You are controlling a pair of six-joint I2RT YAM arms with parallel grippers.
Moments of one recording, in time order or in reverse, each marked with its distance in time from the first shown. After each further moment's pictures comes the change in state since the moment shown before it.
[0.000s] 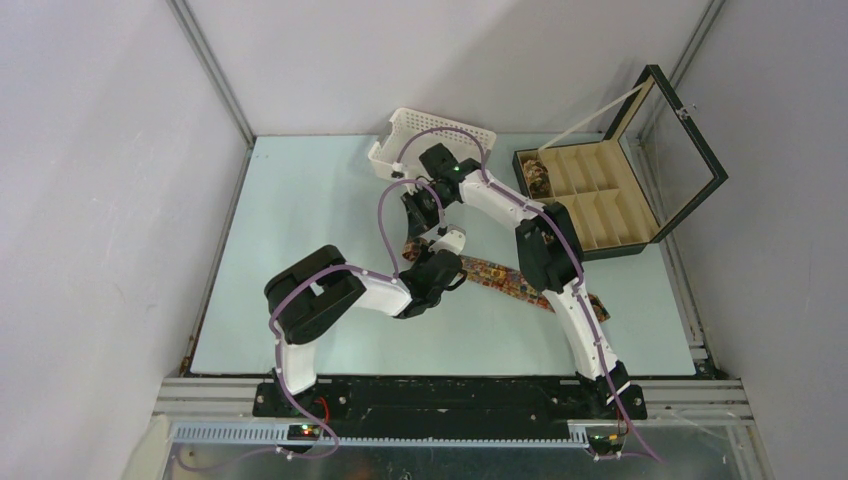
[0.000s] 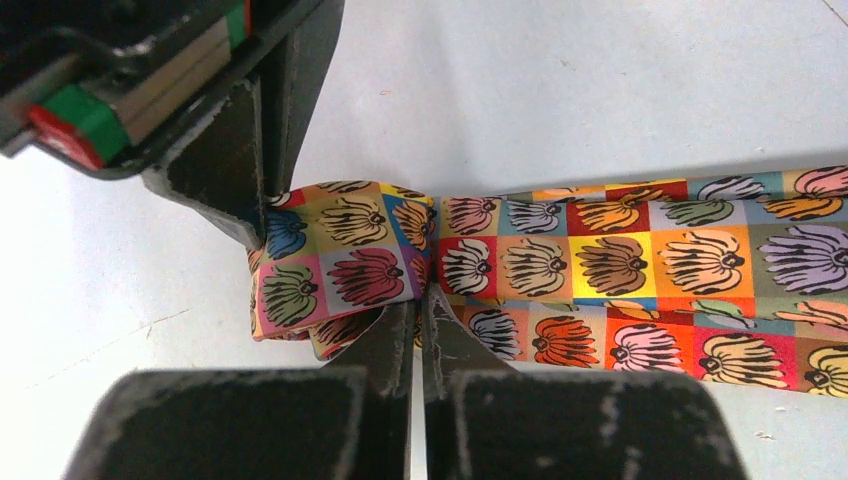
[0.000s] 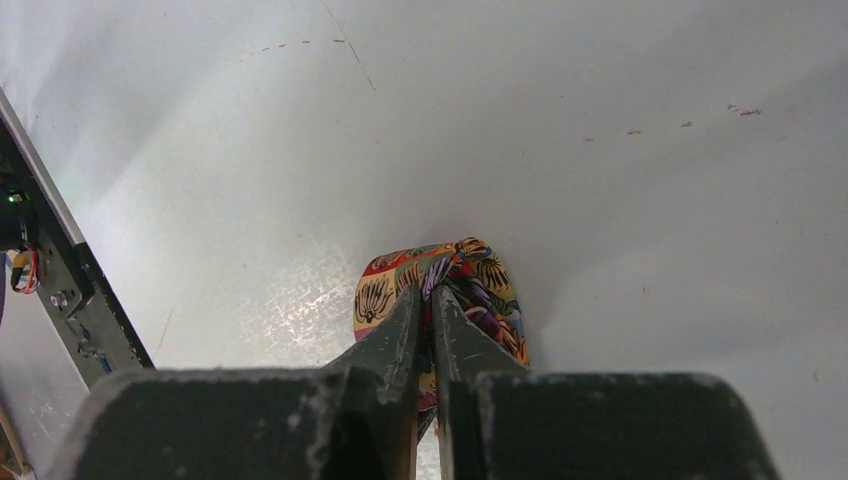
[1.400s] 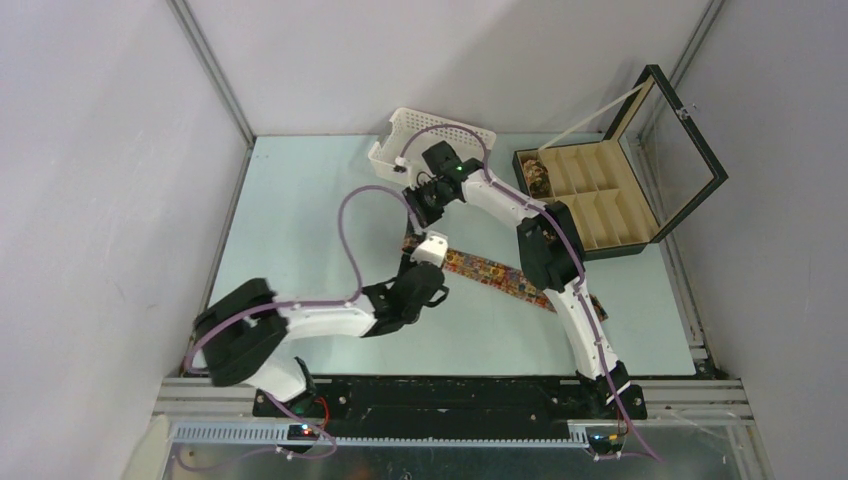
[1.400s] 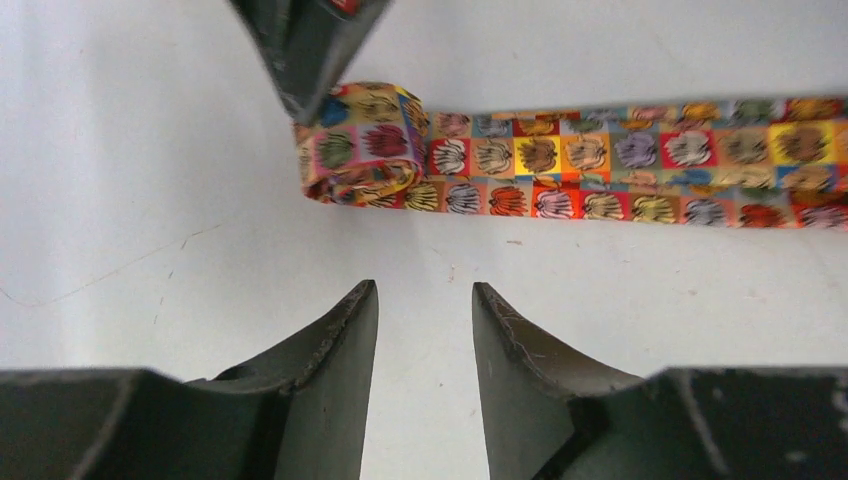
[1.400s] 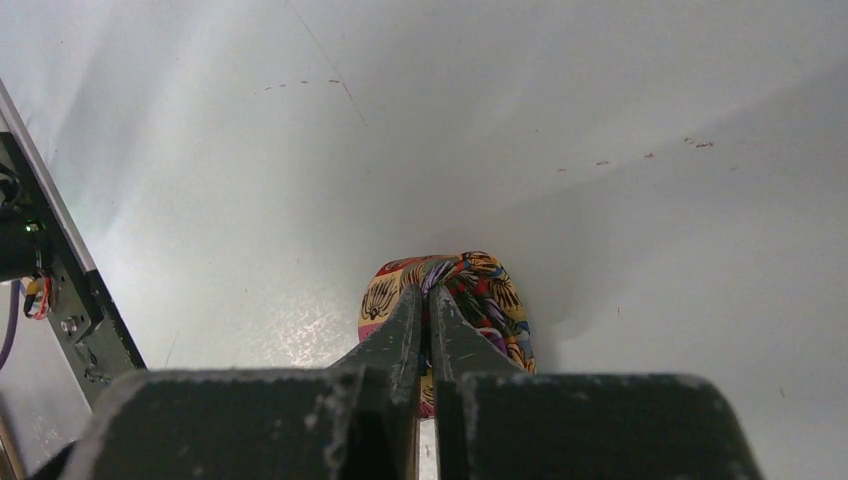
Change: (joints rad) left arm -0.102 -0.340 -0.133 -0.187 0.018 -0.159; right arm -0.017 0.000 -0.009 0.068 -0.014 0.037
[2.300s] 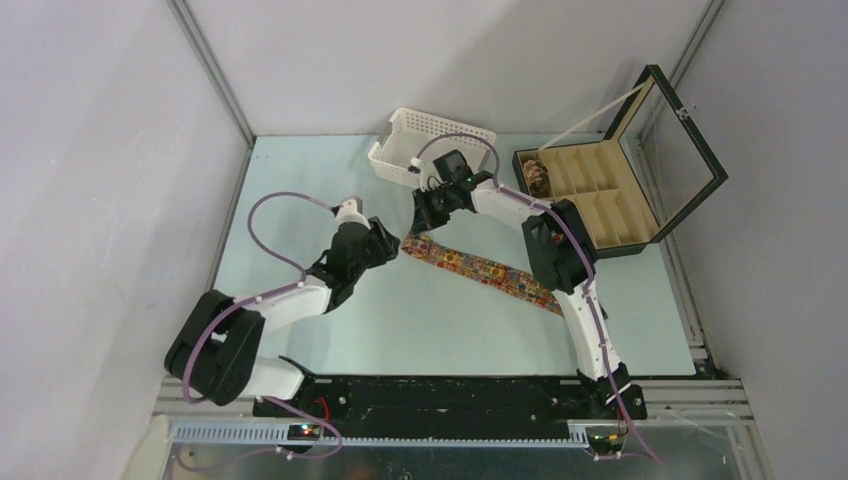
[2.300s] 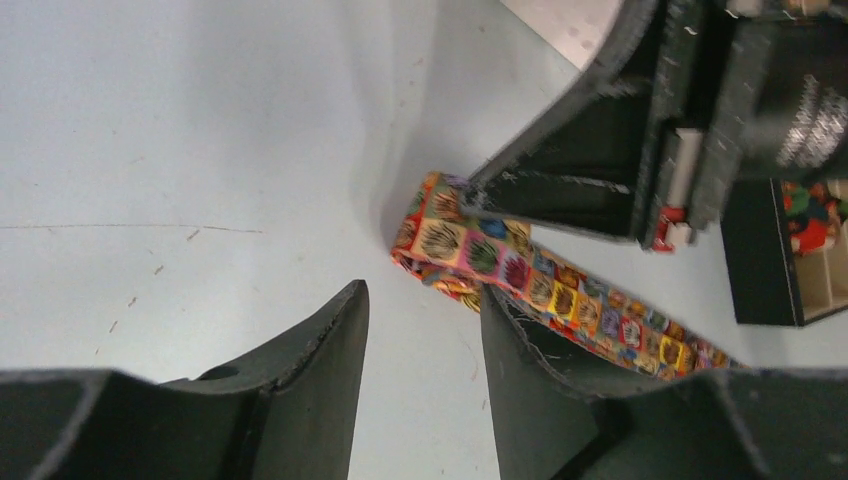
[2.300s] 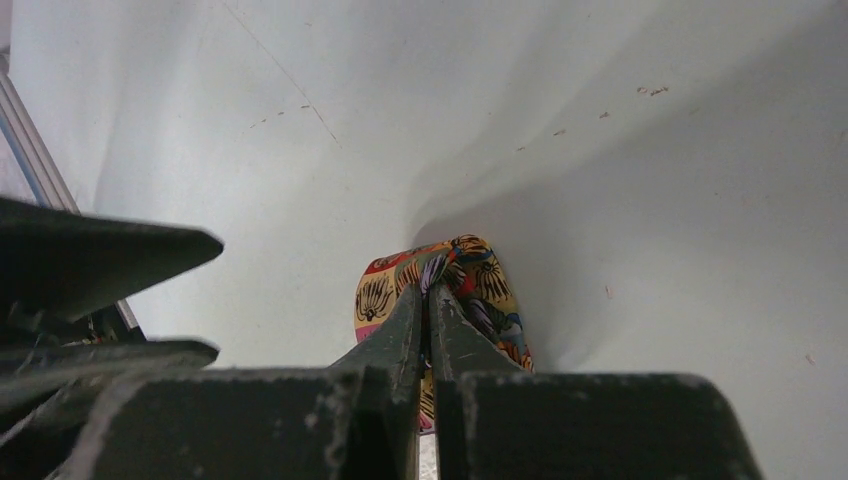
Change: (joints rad) left arm 0.519 -0.216 -0.148 0.093 0.533 -0.432; right arm -0.027 -0.078 -0.240 0.256 0.007 0.211
